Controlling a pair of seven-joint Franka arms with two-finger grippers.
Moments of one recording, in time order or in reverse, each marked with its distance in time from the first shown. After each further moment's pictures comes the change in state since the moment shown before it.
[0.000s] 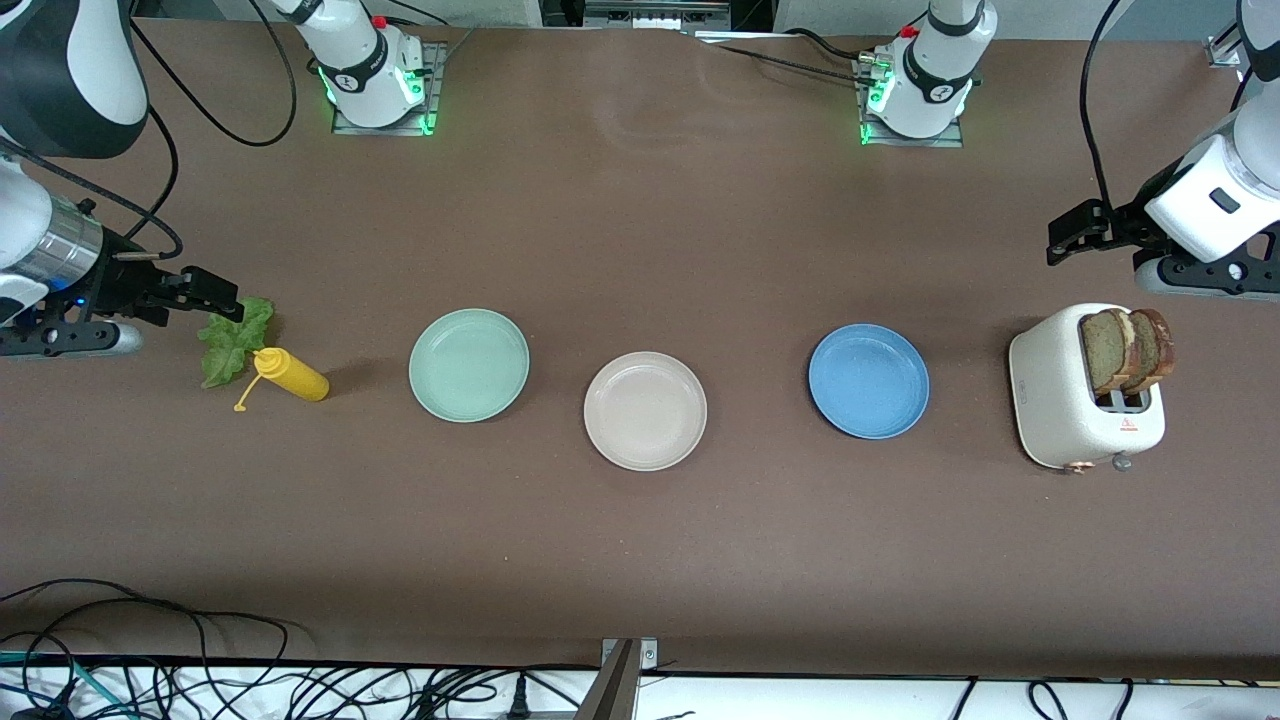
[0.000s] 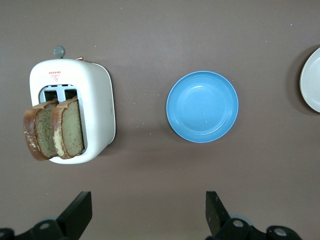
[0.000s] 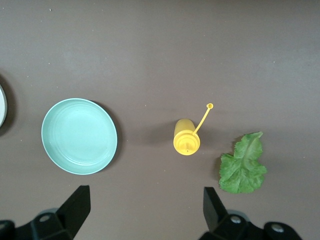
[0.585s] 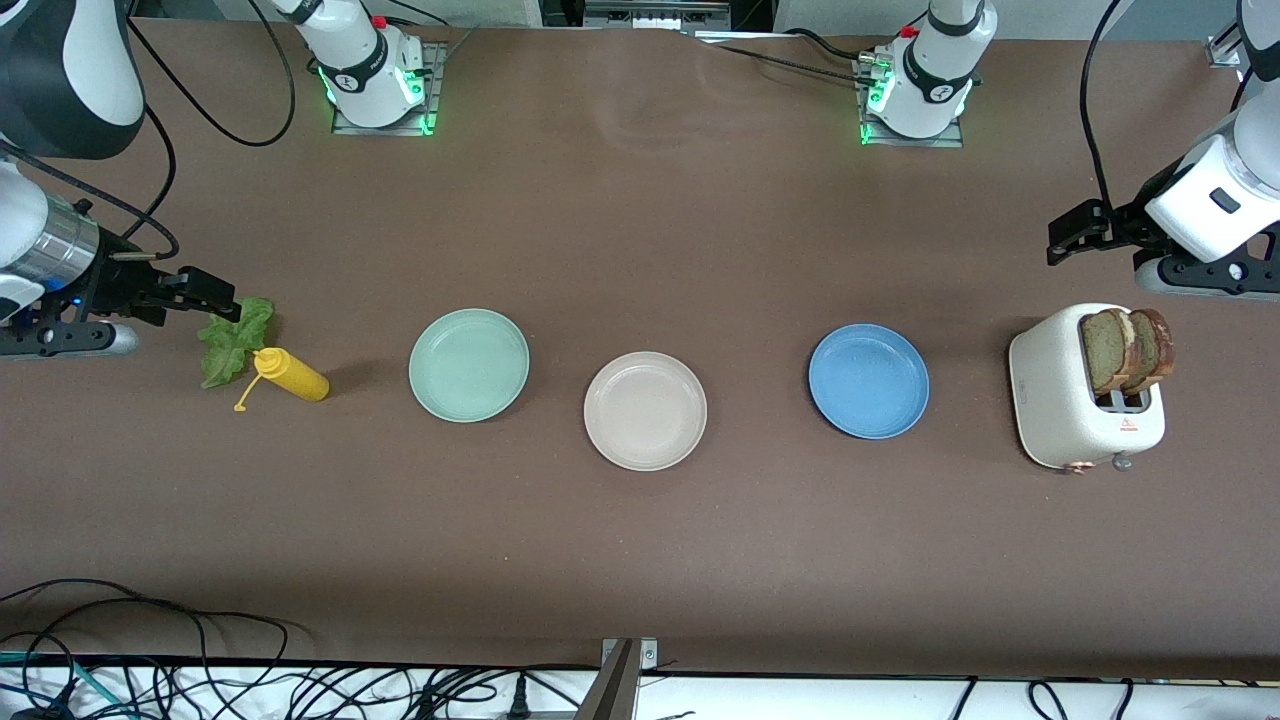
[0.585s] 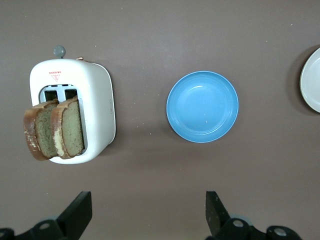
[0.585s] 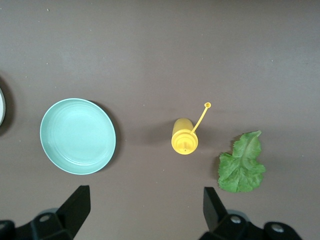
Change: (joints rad) left arm 0.001 0.000 0.000 0.000 0.000 0.000 0.000; right arm -0.002 0.000 -0.004 0.000 0.000 -0.002 0.000
